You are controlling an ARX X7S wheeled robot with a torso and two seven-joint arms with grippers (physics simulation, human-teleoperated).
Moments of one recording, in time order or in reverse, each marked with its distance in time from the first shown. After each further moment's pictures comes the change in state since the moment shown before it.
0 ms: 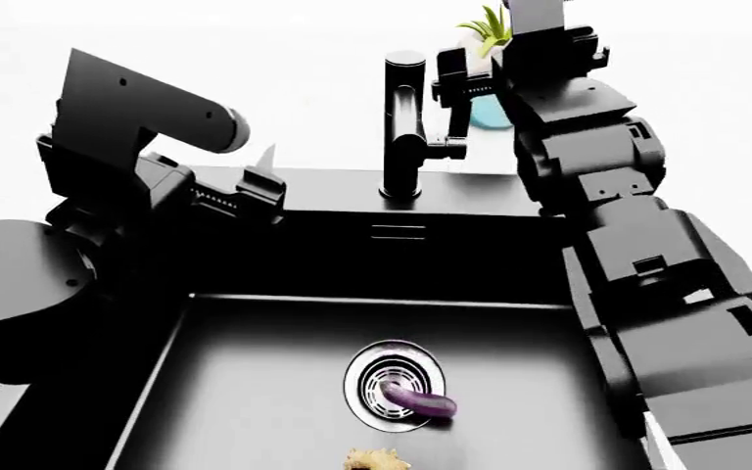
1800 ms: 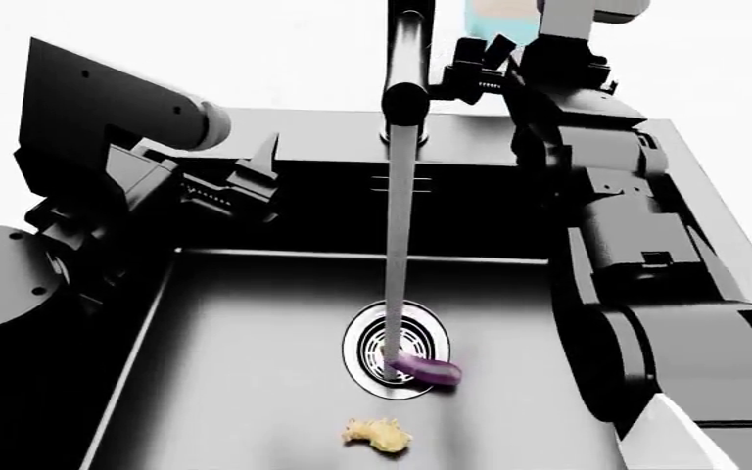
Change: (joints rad) left arm 0.029 -0.040 -0.032 0.044 -0.011 0.087 0.063; right arm 0.017 -0.033 0.401 0.082 -0.134 -0.010 0.063
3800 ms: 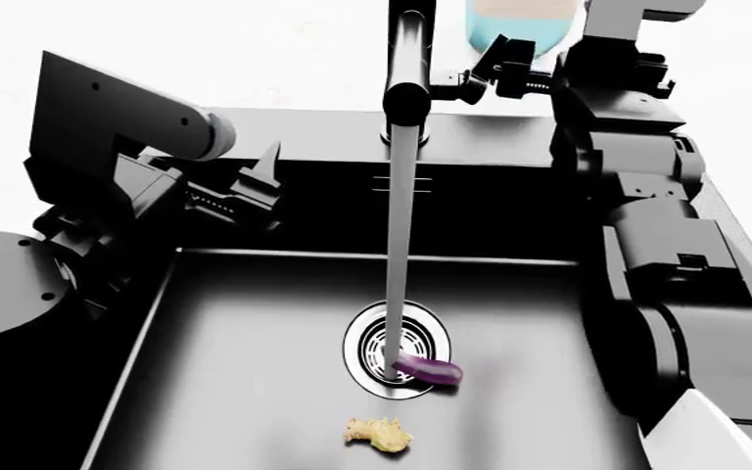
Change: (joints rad) left arm 0.015 -0.010 0.025 -0.003 0.013 0.024 0.006; right arm -0.005 0.066 0.051 0.007 -0.129 -0.035 0.050
